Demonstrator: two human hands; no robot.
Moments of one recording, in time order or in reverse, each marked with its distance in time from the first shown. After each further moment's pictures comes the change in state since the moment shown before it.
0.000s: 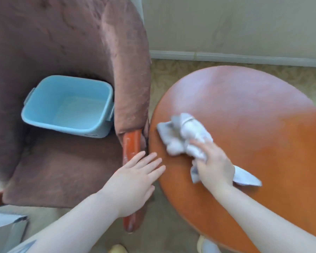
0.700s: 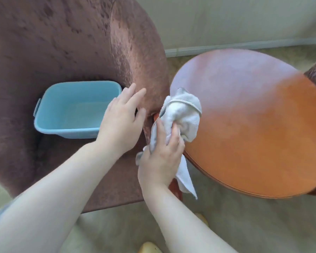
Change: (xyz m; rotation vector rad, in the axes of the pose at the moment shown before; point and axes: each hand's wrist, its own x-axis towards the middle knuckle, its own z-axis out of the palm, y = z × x) left_hand -0.033 -0.093 -0.062 -0.406 0.574 -0.197; right_hand -0.079 -0.219 0.105 0.101 0.406 0.299
